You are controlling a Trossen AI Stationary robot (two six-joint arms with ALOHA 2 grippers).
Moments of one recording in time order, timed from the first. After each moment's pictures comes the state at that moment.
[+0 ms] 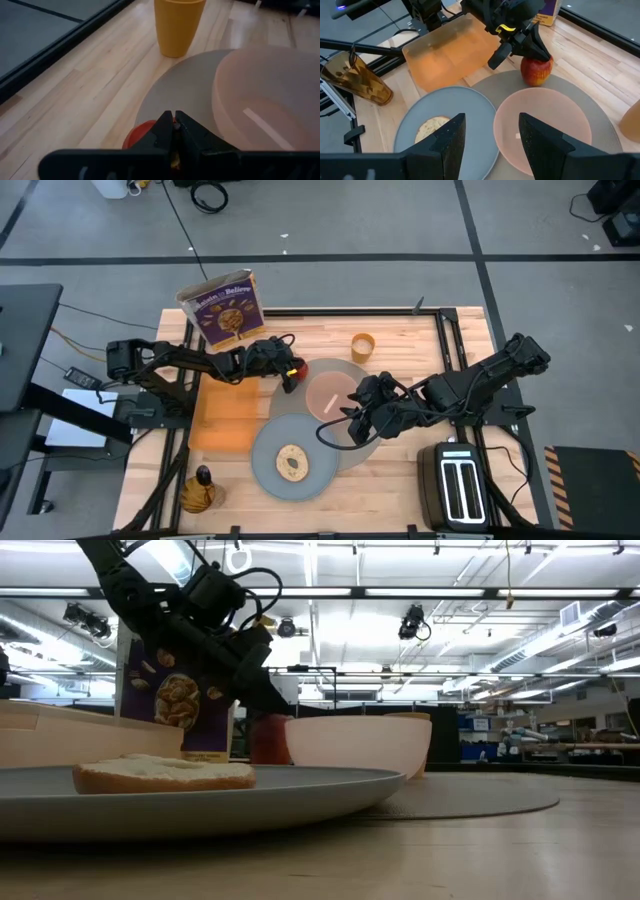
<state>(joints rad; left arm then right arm) 0.28 1.52 0.60 0.44 -0.11 -0.10 0.44 1.52 1.48 -0.78 0.63 0.85</state>
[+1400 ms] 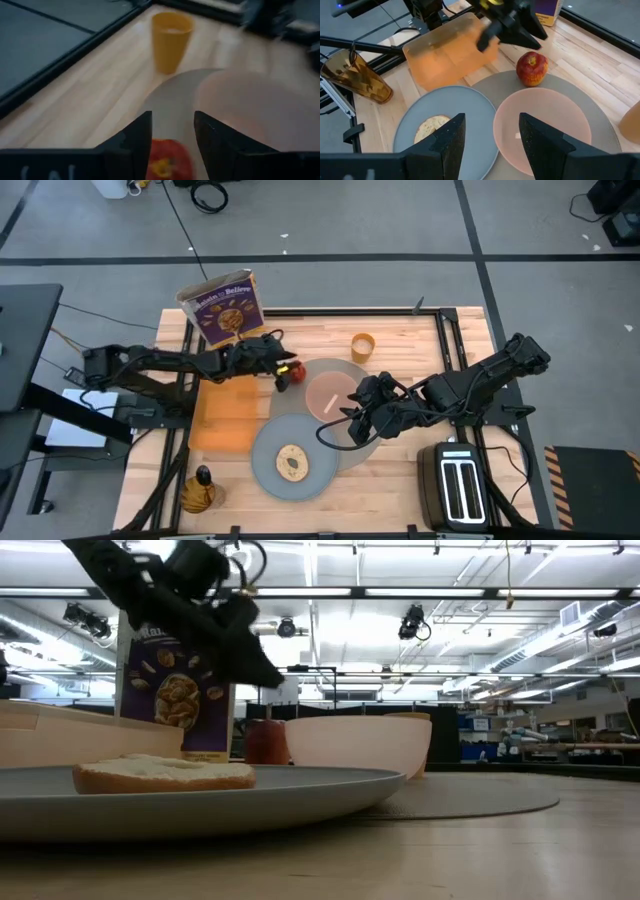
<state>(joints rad) 0.25 1.32 0.60 0.29 -0.11 -0.16 0.44 1.52 1.48 -0.78 0.63 0.84</state>
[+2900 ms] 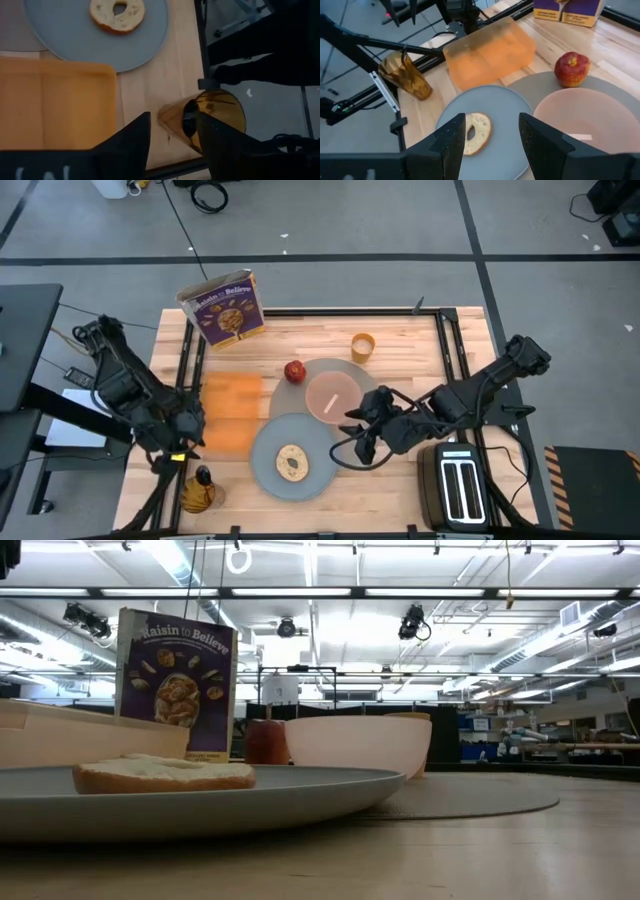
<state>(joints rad) -0.89 0.92 1.12 -1.14 -0.12 -0.83 0.53 1.52 1.48 -0.67 0.61 0.84</state>
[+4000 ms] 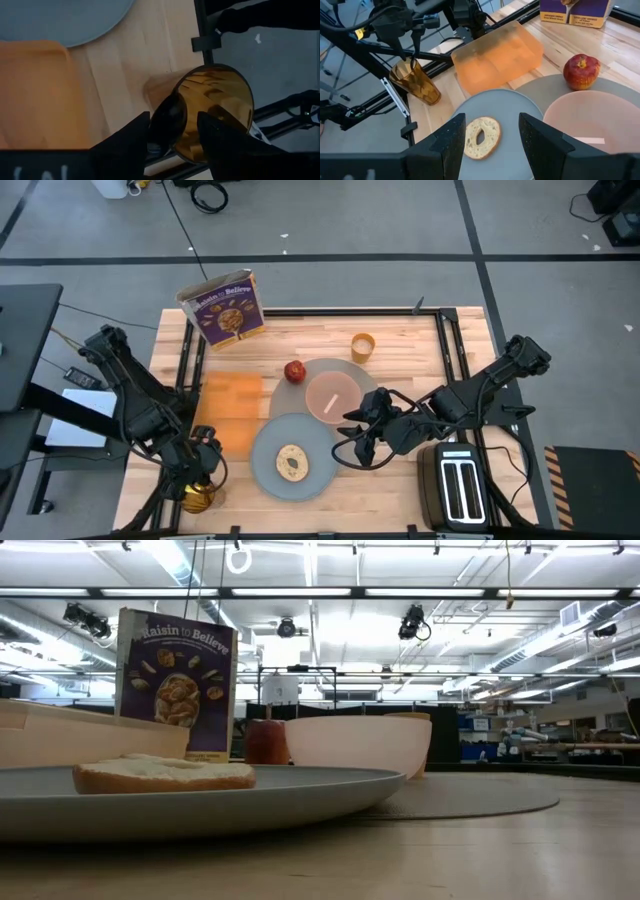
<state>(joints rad) -0.89 1.18 1.12 -1.07 0.08 -0.71 0.54 1.52 1.48 -0.62 0.61 0.85</state>
